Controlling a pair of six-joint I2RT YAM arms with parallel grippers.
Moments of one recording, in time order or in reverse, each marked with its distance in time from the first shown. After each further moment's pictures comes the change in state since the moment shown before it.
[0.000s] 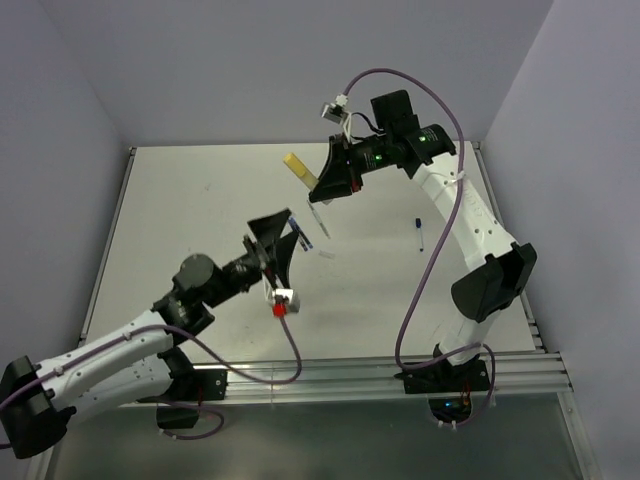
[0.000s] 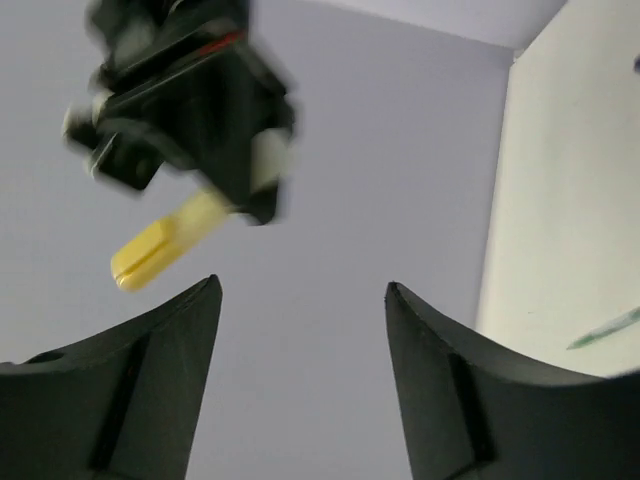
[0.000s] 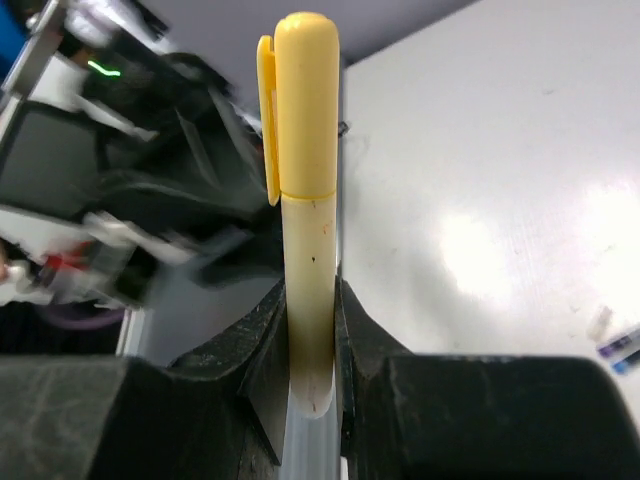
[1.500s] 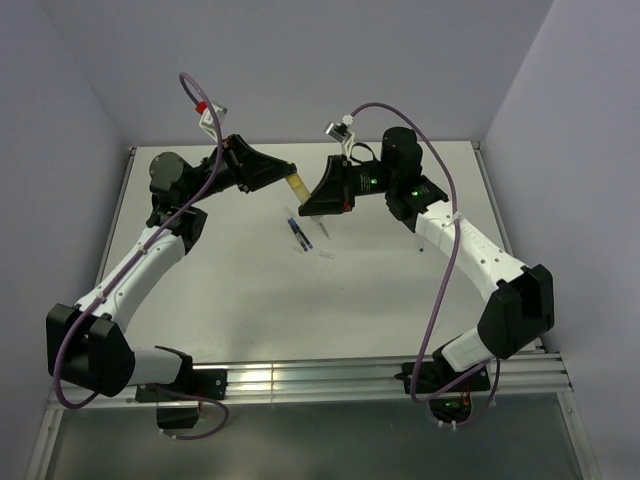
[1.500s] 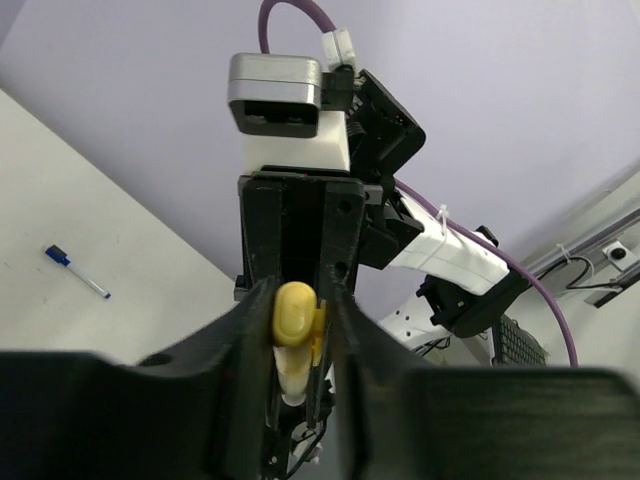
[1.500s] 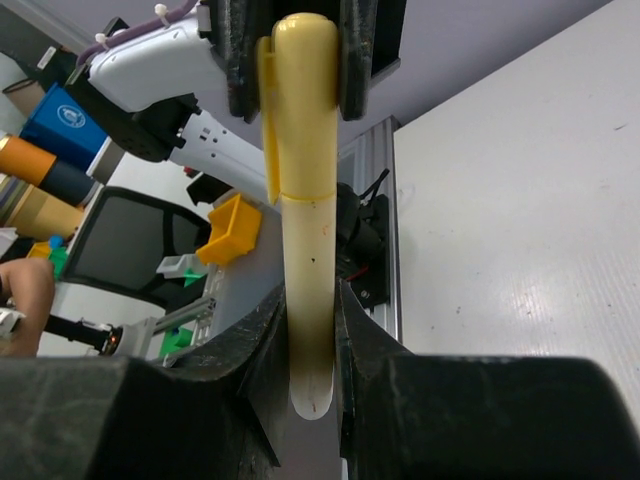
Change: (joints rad) left arm 0.542 0.497 0.659 0.055 0.655 -2.623; right arm 0.052 -0.271 -0.671 1.119 0.067 0.815
